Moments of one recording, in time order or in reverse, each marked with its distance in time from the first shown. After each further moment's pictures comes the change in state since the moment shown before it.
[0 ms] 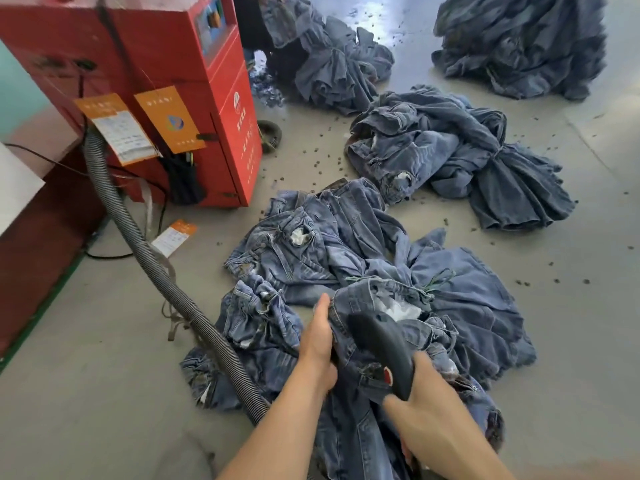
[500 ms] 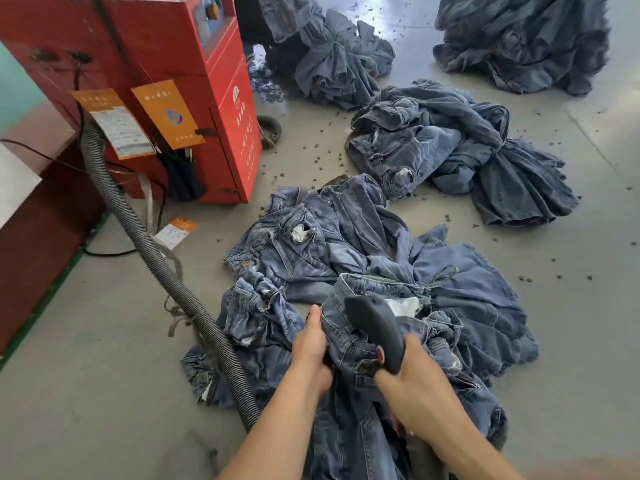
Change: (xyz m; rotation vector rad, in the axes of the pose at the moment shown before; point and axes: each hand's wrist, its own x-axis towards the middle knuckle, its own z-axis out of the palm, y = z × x) left_hand 0.022 -0.008 -0.019 -0.048 0.086 -0.116; right_hand 0.022 -0.010 0.012 0.048 0.035 -0.037
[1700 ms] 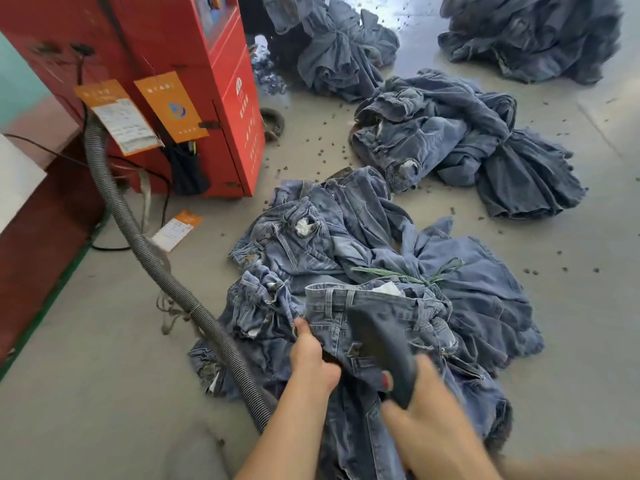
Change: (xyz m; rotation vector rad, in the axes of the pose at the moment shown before) left_hand -0.005 -0.005 -0.012 -0.412 0.189 -0.099; right_hand -0.031 0.010 0.018 0.031 0.058 0.028
